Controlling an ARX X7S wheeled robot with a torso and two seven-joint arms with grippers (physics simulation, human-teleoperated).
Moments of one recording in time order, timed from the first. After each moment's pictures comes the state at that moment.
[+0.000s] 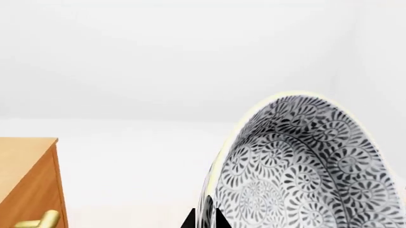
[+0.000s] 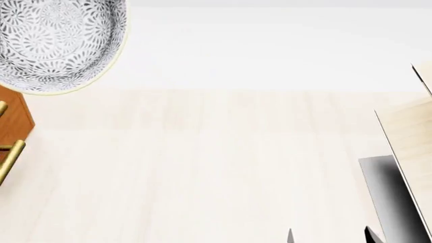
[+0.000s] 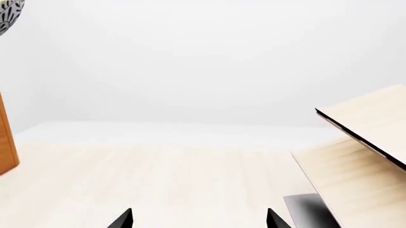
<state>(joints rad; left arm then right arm) -1.23 -0.55 -0.04 0.08 -1.06 -1.34 -0.31 -0.22 0.69 -0.07 -0.86 0.68 0.37 0.52</state>
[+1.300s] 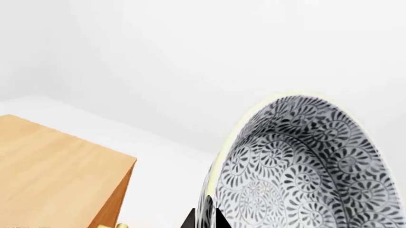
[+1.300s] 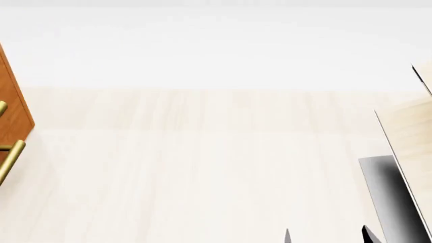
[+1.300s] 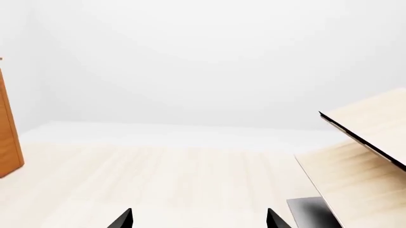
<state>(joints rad) -1.38 -0.58 -0.26 -0.06 -1.14 -1.37 -0.57 -0.22 0.70 -0.09 -0.87 0.68 0.35 0.52</state>
